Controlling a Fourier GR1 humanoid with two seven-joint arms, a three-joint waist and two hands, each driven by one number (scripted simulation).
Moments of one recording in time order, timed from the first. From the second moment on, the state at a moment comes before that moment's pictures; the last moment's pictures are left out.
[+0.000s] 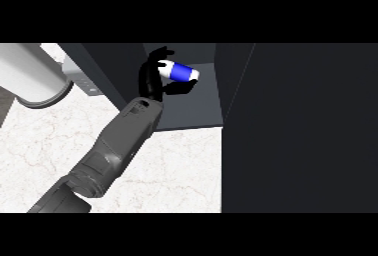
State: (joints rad) left arm -1.10 0.02 -0.36 -0.19 0.39 0.82 -0.39; right arm 1.05 -0.32 0.19 -2.47 -0.11 0.39 -0.52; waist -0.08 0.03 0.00
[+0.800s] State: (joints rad) left arm -1.11 0.00 -0.19 -0.36 0.55 0.52 -0.68; right arm 1.05 -0.32 0.19 -2.47 -0.12 0.41 -0.51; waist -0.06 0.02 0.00
